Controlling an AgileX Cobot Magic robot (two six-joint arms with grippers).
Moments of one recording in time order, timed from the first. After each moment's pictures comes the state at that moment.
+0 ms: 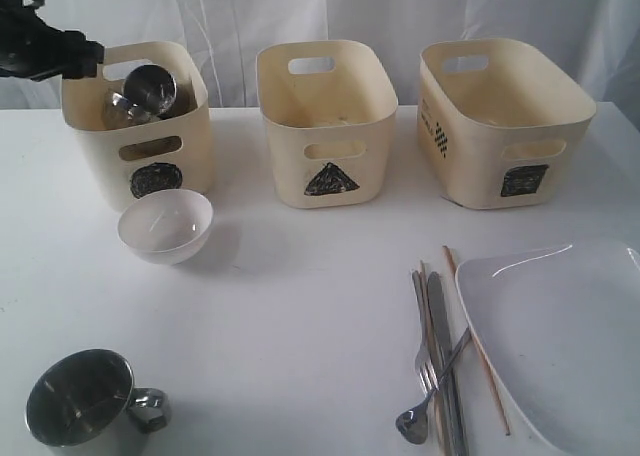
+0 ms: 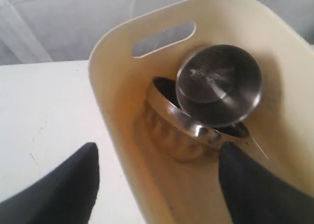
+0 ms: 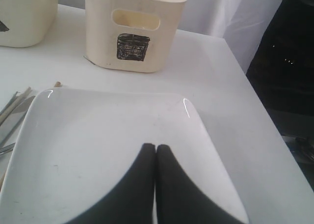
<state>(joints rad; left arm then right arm) -0.02 1.94 -1.66 -0.24 0.46 0.26 -0.15 0.01 0.00 -0.10 0.36 -0.07</state>
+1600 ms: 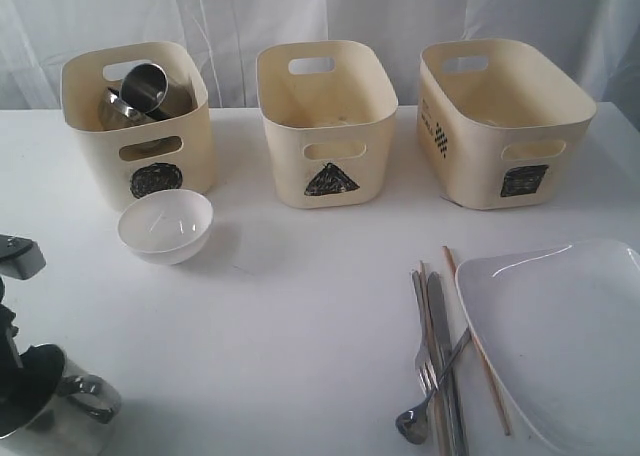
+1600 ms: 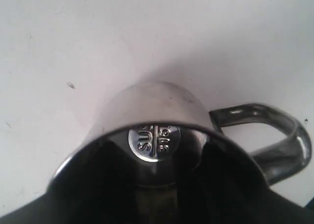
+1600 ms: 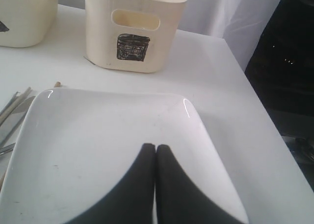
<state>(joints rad) -0.02 1.37 -0.55 -0.65 0.83 0.96 -0.15 0.01 0.00 -0.10 0.36 -0.07</state>
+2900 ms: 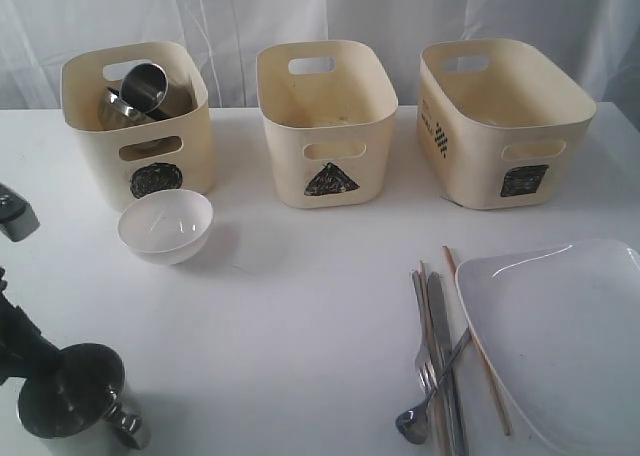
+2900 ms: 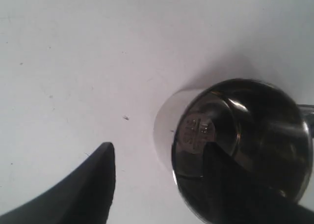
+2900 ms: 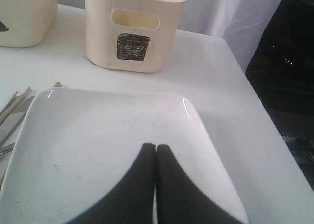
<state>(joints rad) -0.02 1.31 -0.66 -0.54 0.85 1.04 -0.15 0.01 0.00 -0.10 0.36 -0.07</state>
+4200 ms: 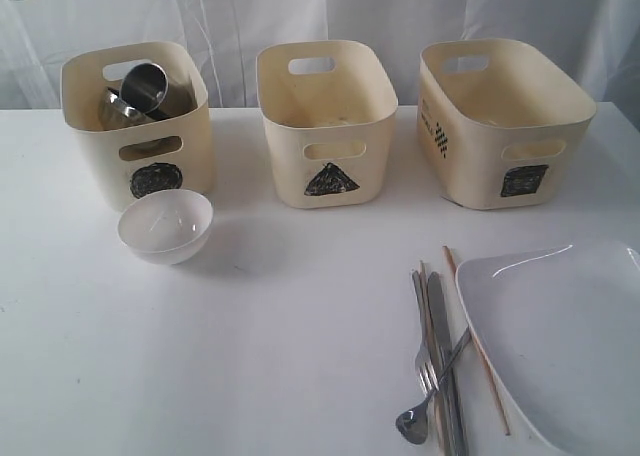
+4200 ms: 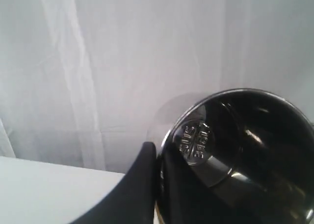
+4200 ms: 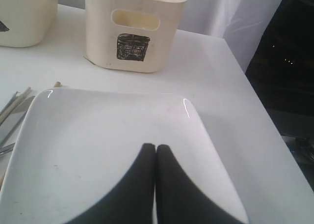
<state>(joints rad) -0.06 1.39 -1.12 -0.86 -0.14 0.74 -0.15 0.01 0.00 -0.10 0.36 -0.07</state>
